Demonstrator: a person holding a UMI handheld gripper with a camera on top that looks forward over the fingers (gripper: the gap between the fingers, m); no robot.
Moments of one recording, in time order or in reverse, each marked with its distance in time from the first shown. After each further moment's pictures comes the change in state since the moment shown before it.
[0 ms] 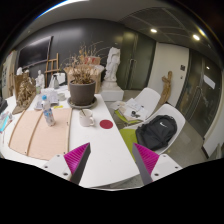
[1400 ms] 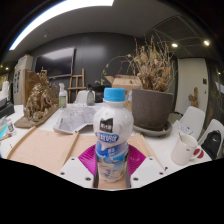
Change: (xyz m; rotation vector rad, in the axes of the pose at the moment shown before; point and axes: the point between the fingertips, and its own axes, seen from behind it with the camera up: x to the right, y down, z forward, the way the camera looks) arm -0.420 -0.087 0.283 0.295 -0.232 -0.007
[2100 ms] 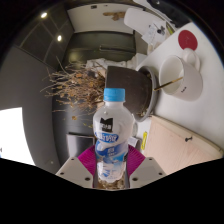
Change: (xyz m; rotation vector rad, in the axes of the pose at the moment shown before) arm 0.072 -0.109 -0.015 0.010 -0.370 1.482
